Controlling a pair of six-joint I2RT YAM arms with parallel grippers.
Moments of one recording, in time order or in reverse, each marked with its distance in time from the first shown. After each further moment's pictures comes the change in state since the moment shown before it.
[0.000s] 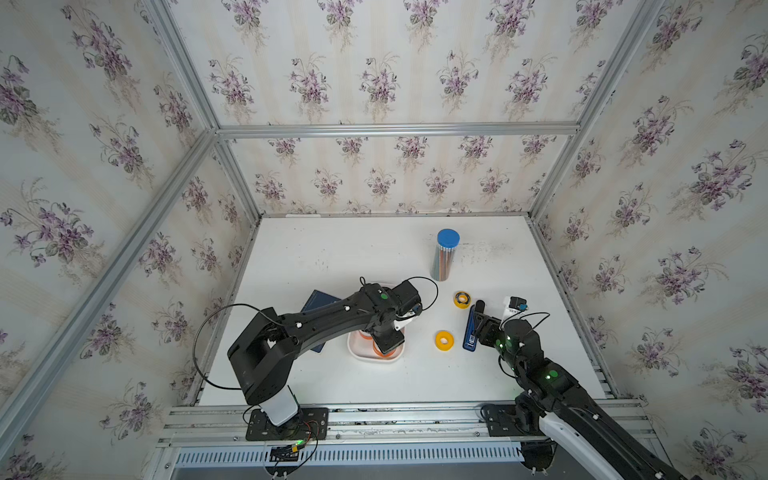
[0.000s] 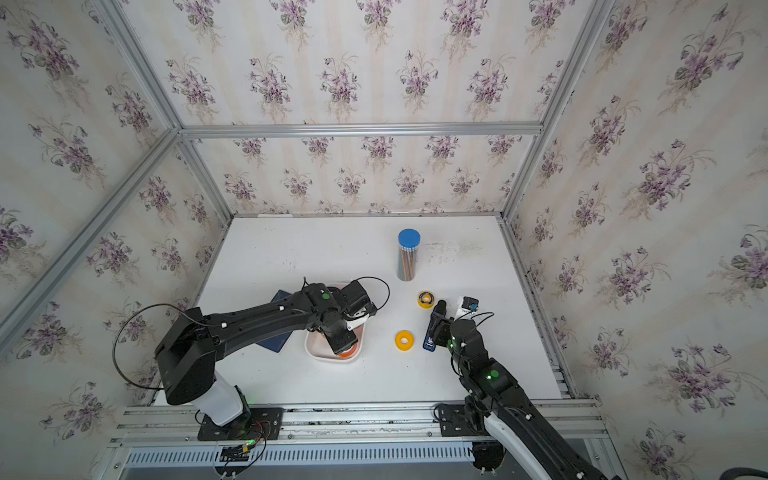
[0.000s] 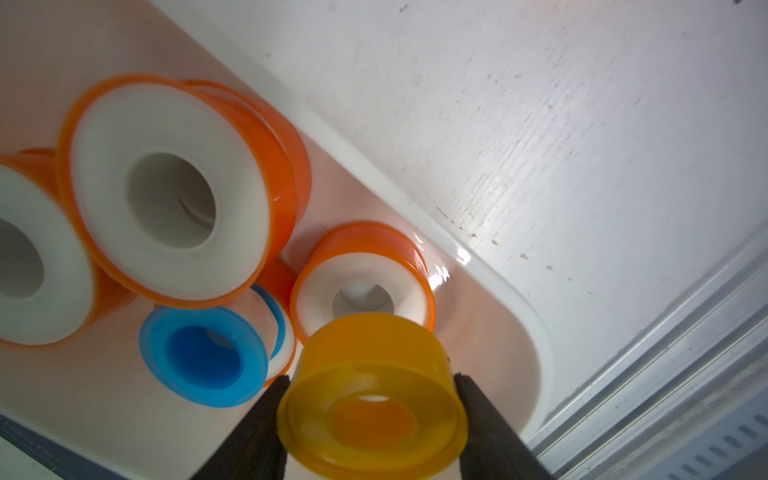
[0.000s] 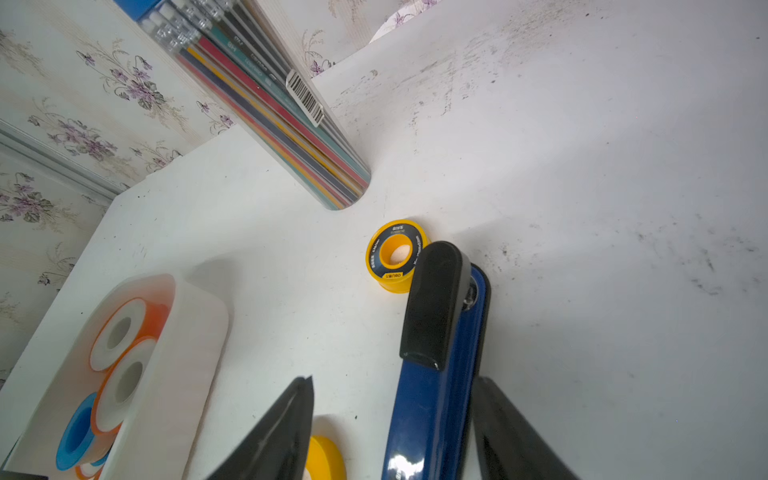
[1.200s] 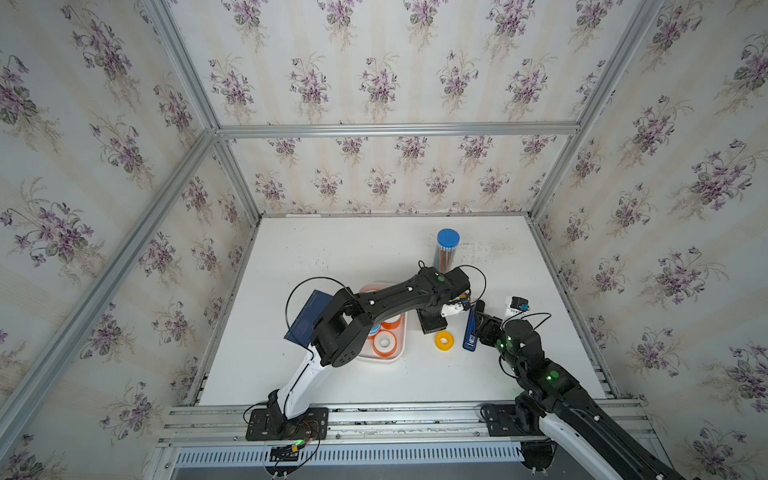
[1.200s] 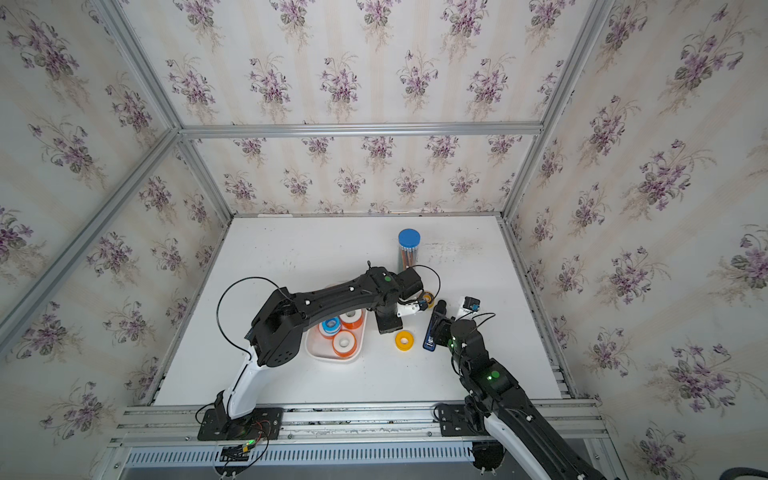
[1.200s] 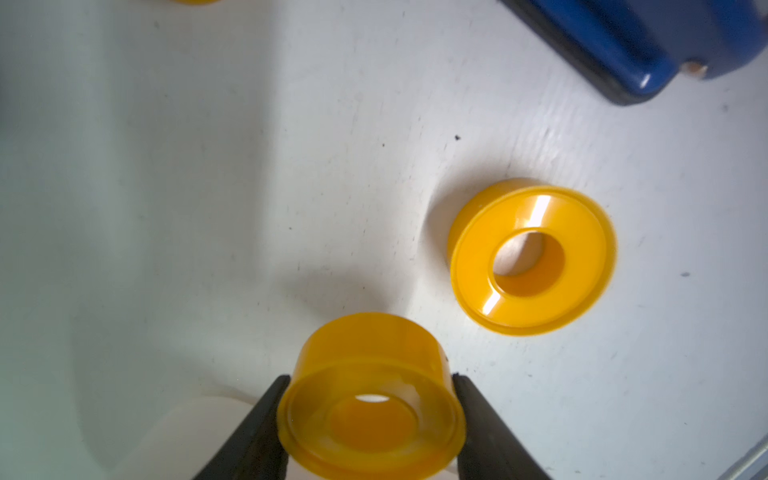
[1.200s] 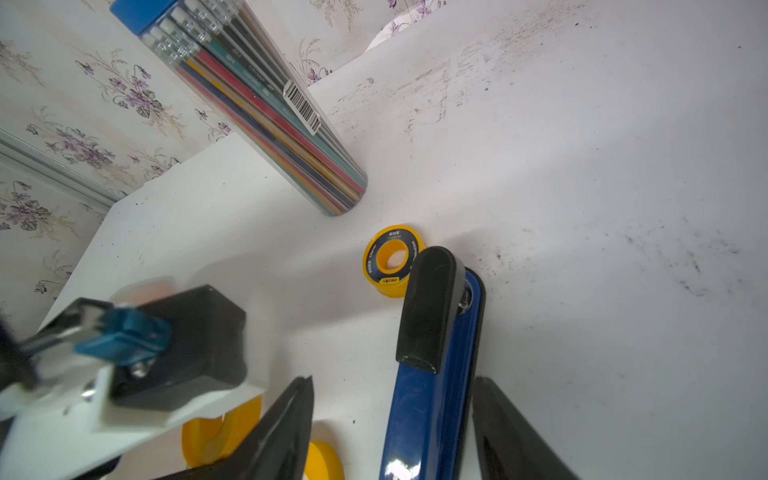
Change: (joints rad) left arm -0.072 0.546 0.686 -0.130 -0.031 0.265; right arm 0.000 -0.014 0.002 -0.009 0.019 0.004
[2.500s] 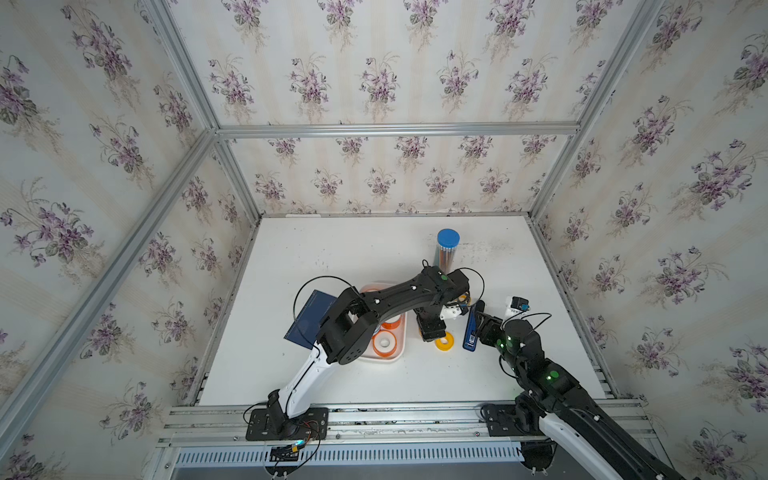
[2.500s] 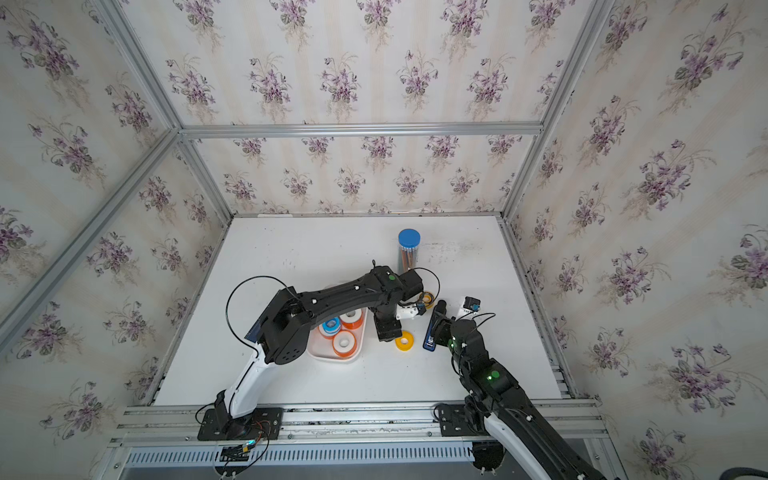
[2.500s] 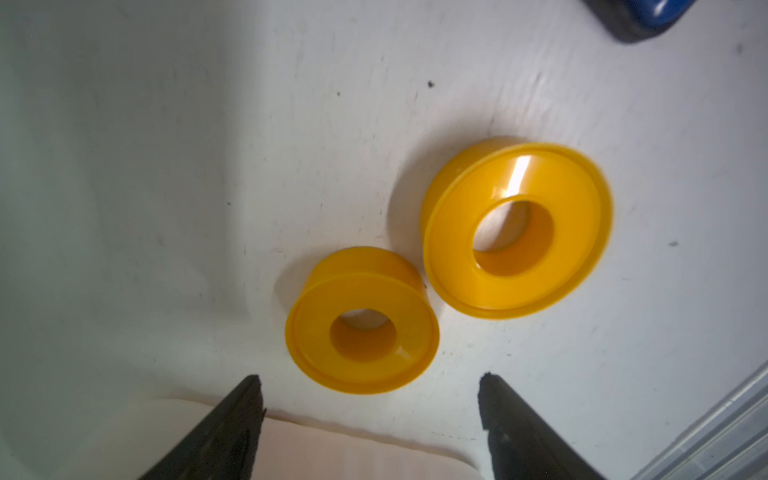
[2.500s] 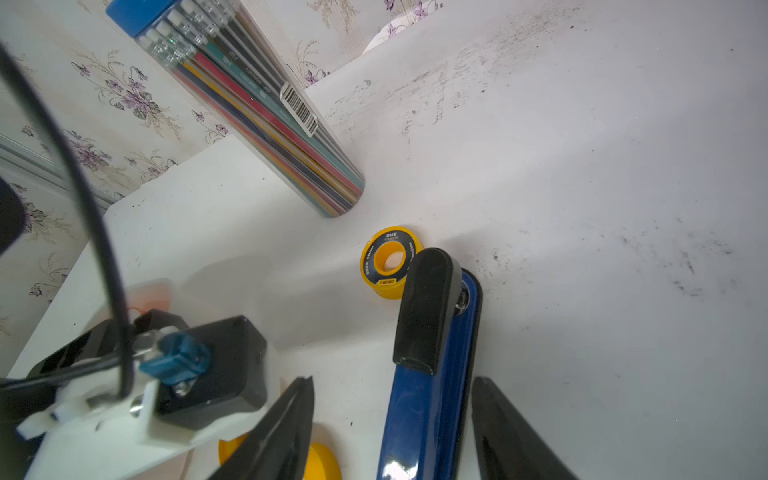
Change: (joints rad) left arm 0.003 0.078 0.063 -0.109 0.045 -0.003; right arm 0.000 0.001 0.000 0.000 0.008 0.000
